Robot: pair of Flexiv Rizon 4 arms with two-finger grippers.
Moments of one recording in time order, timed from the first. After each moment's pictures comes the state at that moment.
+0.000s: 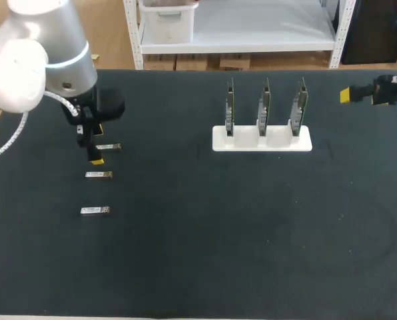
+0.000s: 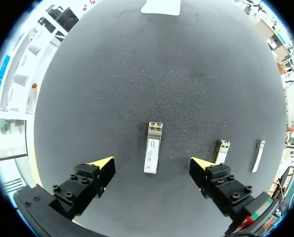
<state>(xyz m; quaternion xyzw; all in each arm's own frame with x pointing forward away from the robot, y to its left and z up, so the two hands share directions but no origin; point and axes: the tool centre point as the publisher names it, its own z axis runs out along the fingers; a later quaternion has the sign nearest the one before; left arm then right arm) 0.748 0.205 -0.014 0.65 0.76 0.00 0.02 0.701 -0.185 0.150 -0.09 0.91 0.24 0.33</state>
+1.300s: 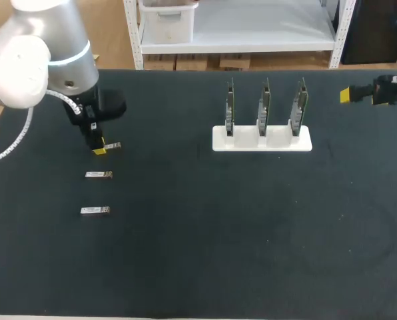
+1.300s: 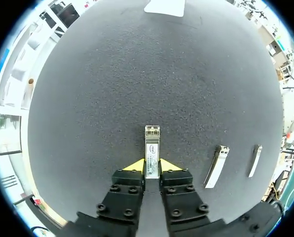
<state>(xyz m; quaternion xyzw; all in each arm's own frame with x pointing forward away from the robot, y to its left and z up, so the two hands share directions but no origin) 0.747 0.201 -0.019 0.63 0.77 -0.02 0.01 0.701 -0.185 0.150 -0.09 0.91 0.24 0.33</state>
